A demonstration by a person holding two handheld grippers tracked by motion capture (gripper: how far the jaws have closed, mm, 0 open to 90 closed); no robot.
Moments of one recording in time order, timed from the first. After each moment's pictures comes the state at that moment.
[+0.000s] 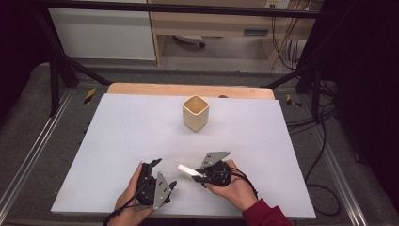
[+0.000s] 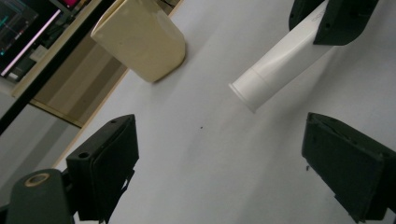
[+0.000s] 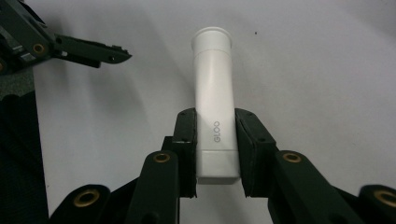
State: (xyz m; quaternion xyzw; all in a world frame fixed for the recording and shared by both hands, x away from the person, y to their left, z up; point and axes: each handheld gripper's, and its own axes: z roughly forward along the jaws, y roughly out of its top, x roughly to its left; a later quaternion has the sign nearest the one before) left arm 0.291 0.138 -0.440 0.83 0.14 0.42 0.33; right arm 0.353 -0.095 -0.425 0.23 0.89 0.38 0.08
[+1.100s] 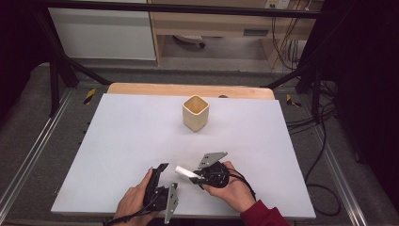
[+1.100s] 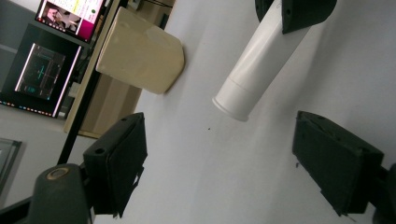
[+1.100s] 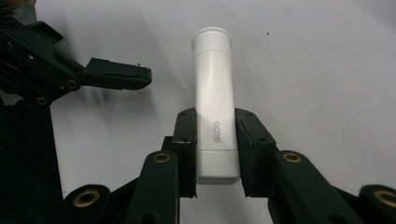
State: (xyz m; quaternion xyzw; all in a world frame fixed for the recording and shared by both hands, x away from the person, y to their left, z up) left arm 0.278 0.121 -0.449 0.83 0.03 0.50 0.24; right arm 0.349 -0.088 -0.424 0.23 0.89 0.38 0.06
